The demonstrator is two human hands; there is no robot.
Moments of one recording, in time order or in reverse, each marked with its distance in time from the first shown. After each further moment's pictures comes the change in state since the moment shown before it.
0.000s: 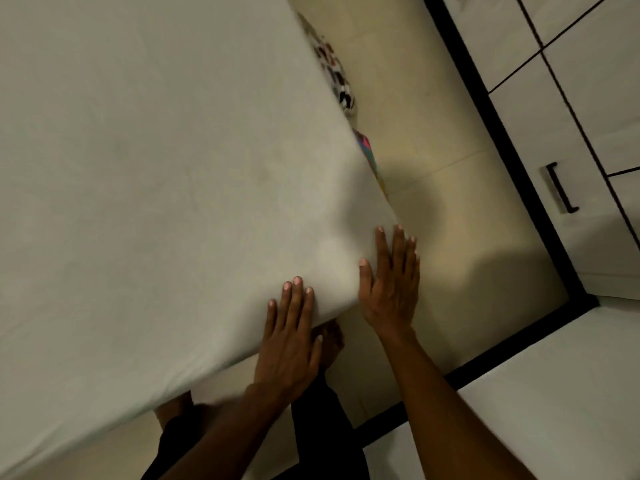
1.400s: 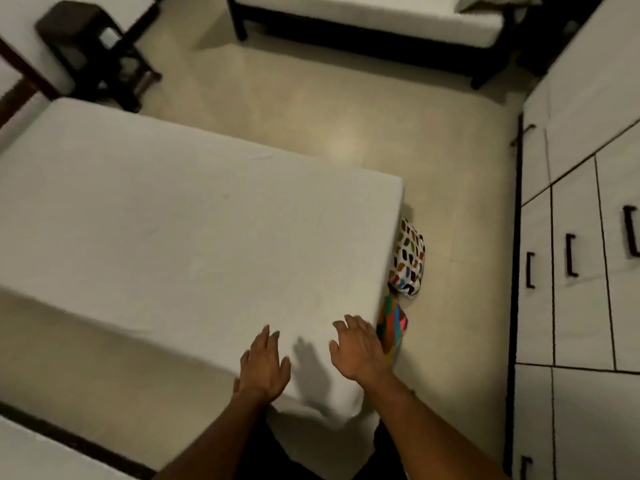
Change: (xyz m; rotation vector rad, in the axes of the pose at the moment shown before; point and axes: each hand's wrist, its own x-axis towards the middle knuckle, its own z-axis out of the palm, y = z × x) left_hand -0.010 0.151 -0.286 -0.415 0.220 -0.956; right_hand 0.154 -0.140 -0.355 -0.308 -0.642 -0.984
